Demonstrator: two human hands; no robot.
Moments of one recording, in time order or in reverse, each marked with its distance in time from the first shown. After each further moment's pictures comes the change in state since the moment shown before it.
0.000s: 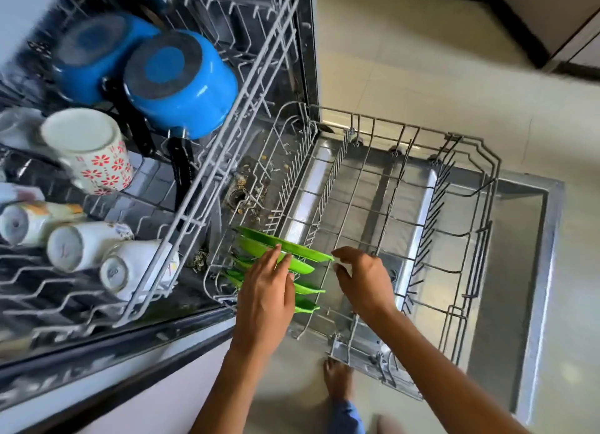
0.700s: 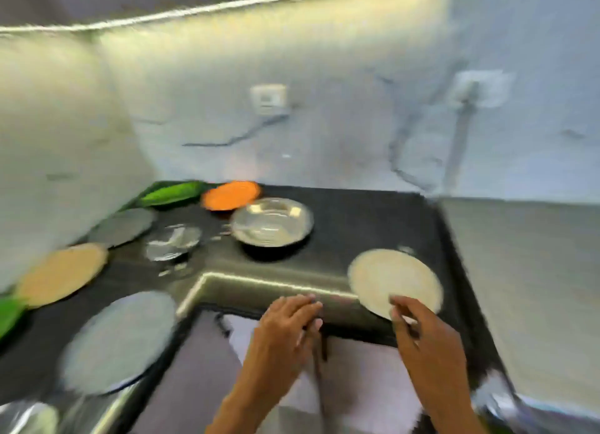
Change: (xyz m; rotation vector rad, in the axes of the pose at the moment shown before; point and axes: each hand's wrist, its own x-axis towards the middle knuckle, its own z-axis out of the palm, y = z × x) left_hand -0.497 0.129 -0.448 0.191 1.046 -0.723; right_hand -0.445 -0.415 -0.133 0.154 -0.438 -1.195
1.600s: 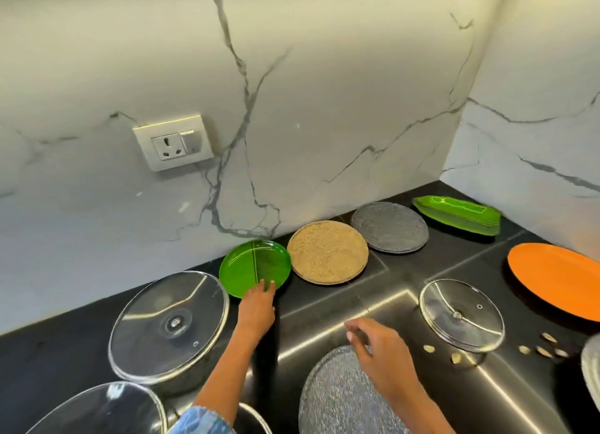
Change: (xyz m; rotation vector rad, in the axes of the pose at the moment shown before) left_hand -0.167 -0.488 -0.278 0.645 -0.252 -1.329; right_hand 0.010 -0.281 0.514 0.097 -1.090 -0.663
